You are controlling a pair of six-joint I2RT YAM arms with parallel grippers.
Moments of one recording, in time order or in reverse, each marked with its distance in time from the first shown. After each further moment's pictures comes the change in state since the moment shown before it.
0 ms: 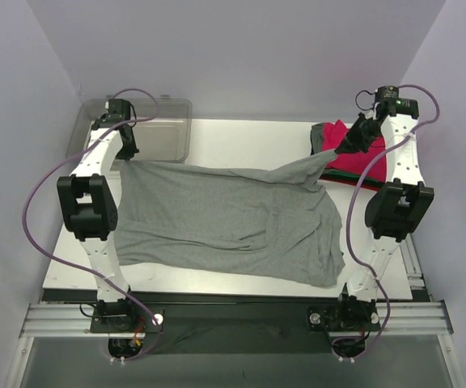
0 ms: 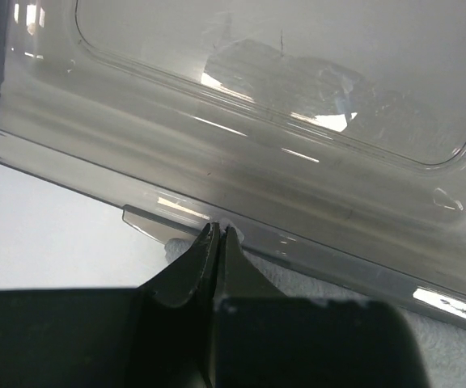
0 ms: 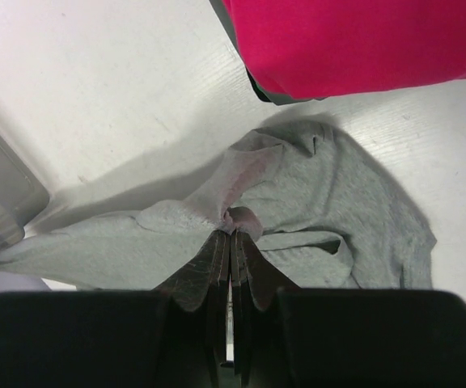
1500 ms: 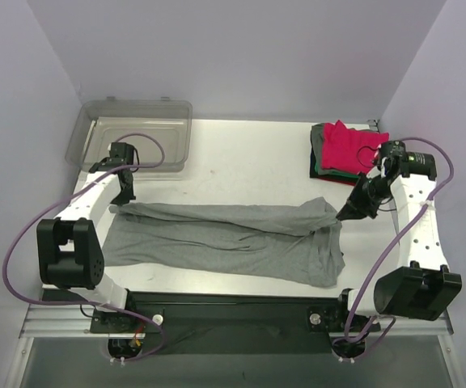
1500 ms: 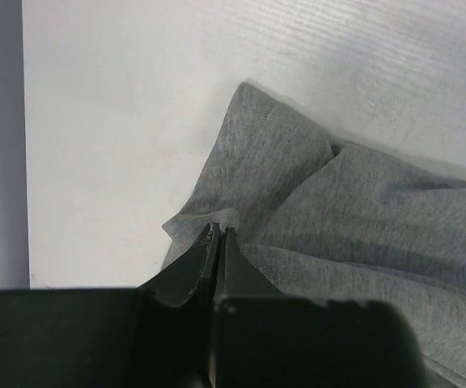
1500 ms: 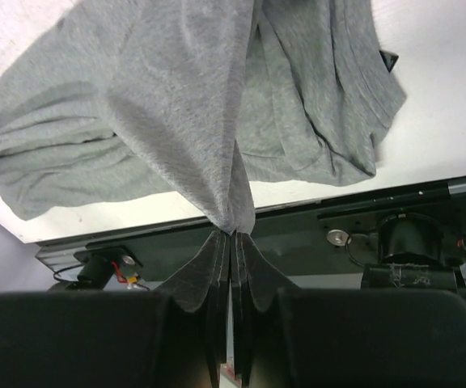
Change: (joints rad) left arm -0.056 -0.483 -0.673 0.055 -0.137 0.084; right arm 0.018 -0.708 -0.726 -0.208 0.005 -0.094
